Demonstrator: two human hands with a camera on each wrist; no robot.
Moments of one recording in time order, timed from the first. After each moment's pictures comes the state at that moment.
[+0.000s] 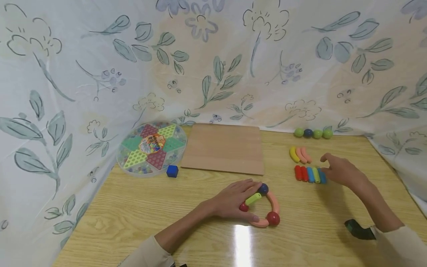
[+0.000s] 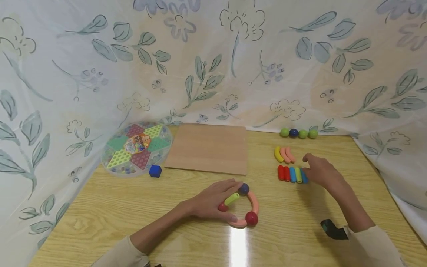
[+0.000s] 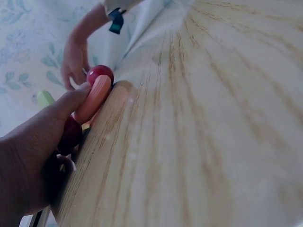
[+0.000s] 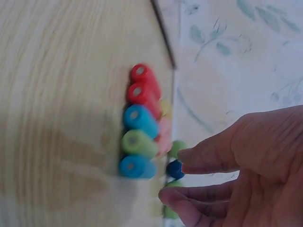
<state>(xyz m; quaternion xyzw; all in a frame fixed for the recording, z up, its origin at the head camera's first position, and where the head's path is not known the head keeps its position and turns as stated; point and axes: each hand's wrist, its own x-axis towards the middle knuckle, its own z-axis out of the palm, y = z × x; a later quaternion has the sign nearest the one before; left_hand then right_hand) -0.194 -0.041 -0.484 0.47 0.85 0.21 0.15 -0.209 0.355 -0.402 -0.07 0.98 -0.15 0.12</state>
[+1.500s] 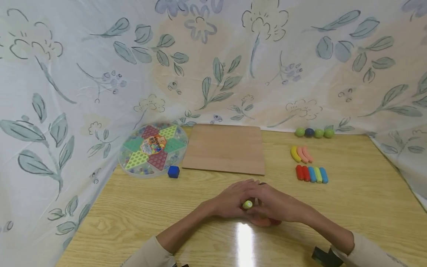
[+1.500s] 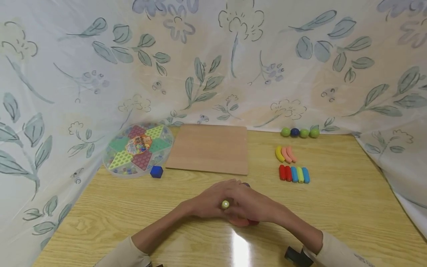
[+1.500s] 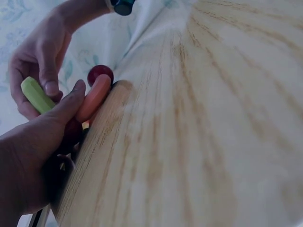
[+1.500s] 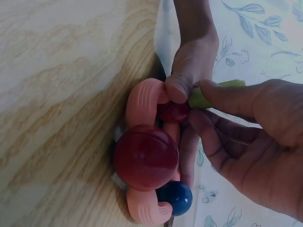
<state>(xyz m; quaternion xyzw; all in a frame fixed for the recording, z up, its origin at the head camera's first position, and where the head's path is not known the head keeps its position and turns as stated) -0.195 -0.041 -0.486 0.47 0.83 0.26 0.14 -0.153 0.160 -0.413 -0.41 0.85 -0.32 0.11</state>
